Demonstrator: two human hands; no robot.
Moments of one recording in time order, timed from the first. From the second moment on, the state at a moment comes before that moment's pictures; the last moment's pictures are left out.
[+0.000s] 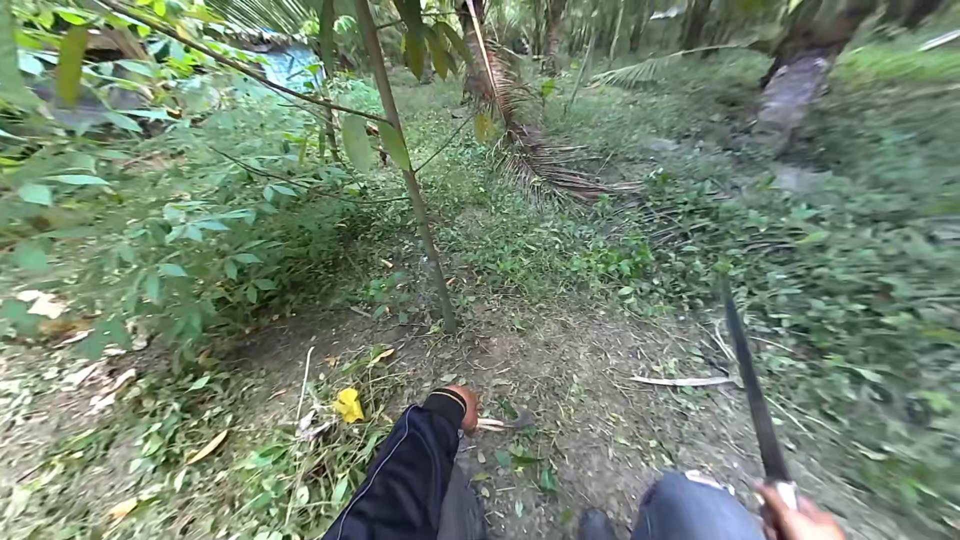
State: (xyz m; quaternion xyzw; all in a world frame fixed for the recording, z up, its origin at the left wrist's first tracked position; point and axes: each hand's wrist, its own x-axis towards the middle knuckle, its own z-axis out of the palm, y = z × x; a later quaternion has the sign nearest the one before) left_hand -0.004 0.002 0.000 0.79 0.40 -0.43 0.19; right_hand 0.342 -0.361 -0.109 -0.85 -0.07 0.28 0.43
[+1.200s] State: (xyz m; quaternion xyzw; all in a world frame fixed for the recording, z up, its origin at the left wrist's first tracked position) left_hand -0.034 0.018 -0.030 0.75 0.52 -0.38 0.13; right_hand 0.107 -0.177 -0.173 -0.81 -0.13 0.39 0.41
